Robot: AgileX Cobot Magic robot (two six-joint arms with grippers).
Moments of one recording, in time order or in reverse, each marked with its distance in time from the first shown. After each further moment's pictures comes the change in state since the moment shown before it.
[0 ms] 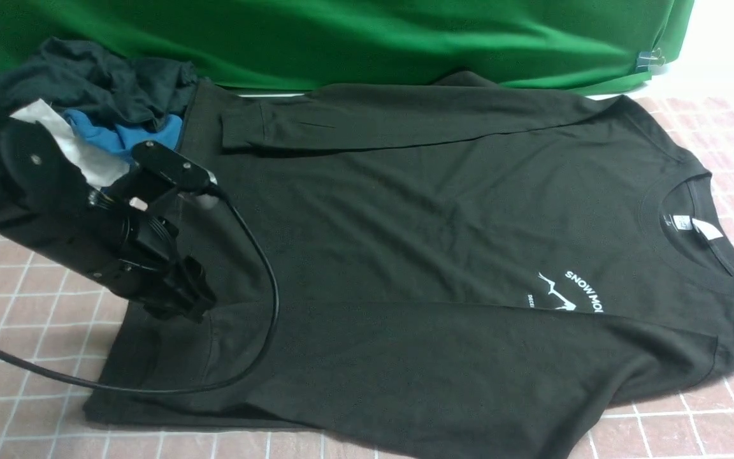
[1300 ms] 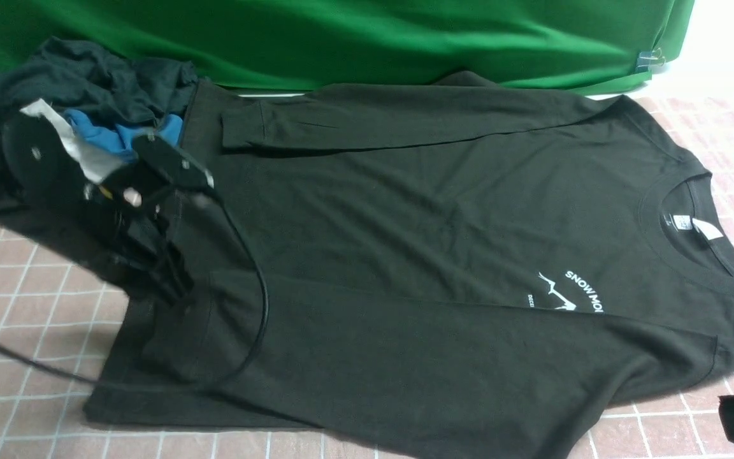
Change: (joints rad) right arm 0.000 0.000 0.000 0.075 -0.101 0.004; left arm 0.003 -0.028 -0.052 0.068 0.035 0.014
